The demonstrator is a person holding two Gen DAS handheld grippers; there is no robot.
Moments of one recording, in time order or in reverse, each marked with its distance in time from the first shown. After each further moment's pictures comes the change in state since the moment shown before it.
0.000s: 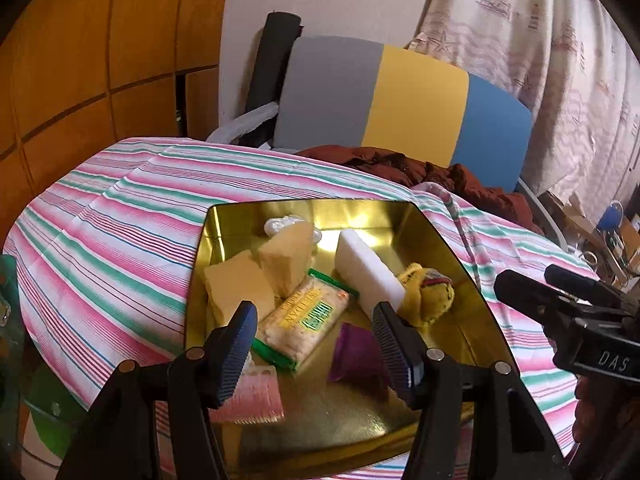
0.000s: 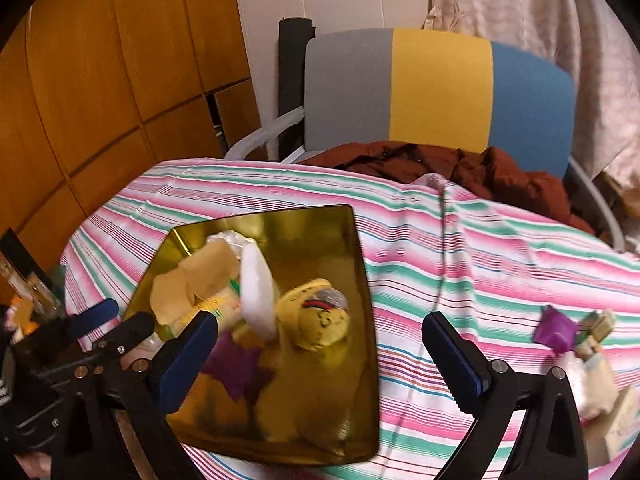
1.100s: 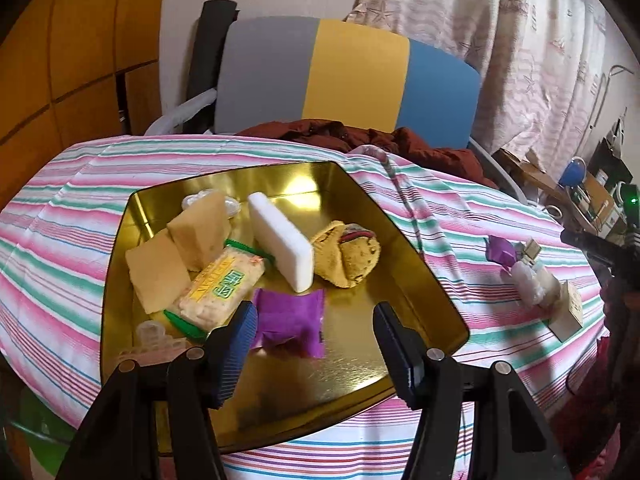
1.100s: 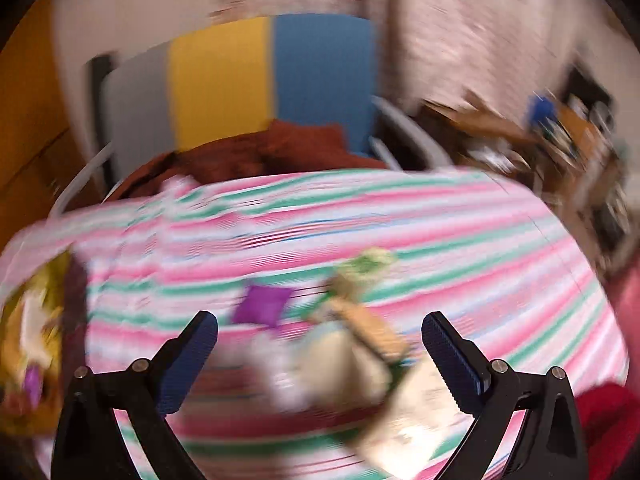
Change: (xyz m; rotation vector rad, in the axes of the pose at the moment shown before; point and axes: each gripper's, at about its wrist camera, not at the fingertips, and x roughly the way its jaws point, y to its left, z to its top) left arm 0.005 -0.053 -0.019 0.129 0.075 -0.146; right arm -0.070 -0.272 -0.049 0.405 0.023 -0.478
